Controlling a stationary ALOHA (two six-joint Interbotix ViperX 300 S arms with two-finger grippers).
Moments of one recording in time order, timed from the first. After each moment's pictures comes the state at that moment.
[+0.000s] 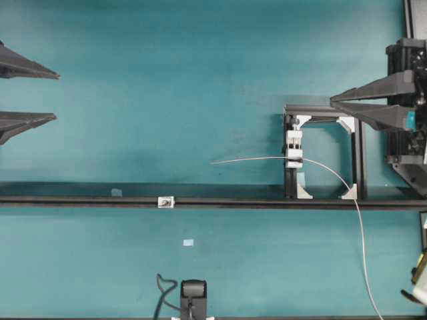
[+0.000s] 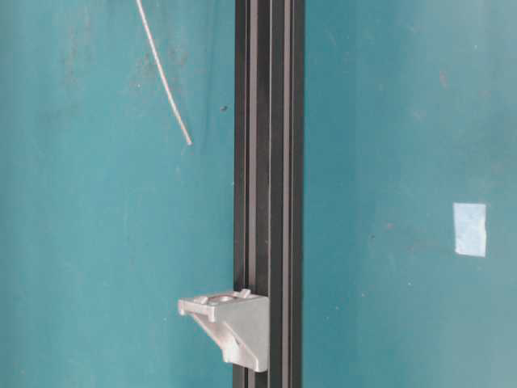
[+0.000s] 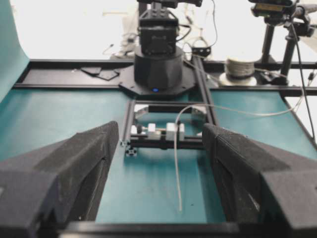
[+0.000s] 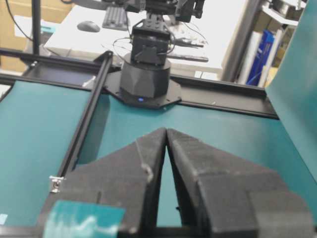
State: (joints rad) left arm 0.00 -0.97 1.18 0.00 -0.29 0.00; right arm 0.00 -0.96 1.18 0.00 -0.29 0.00
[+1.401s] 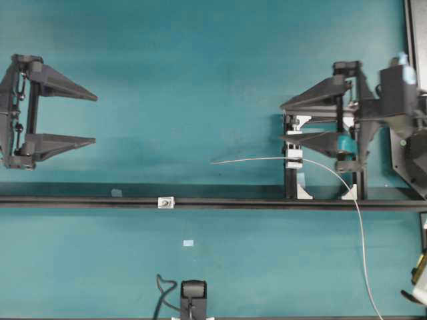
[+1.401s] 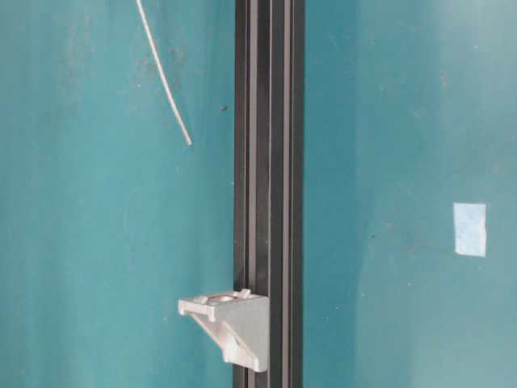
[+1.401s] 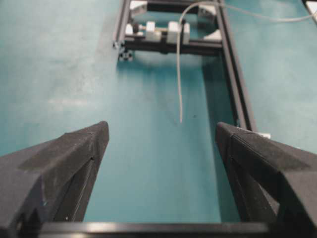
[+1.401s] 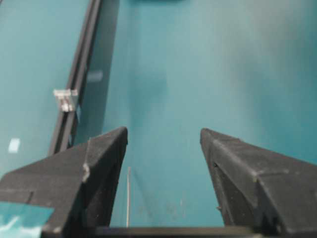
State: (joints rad) left arm -0.01 -0.65 1.23 -0.03 -0.38 -0.01; right arm 0.00 -0.58 1.15 0.04 -0.31 0.14
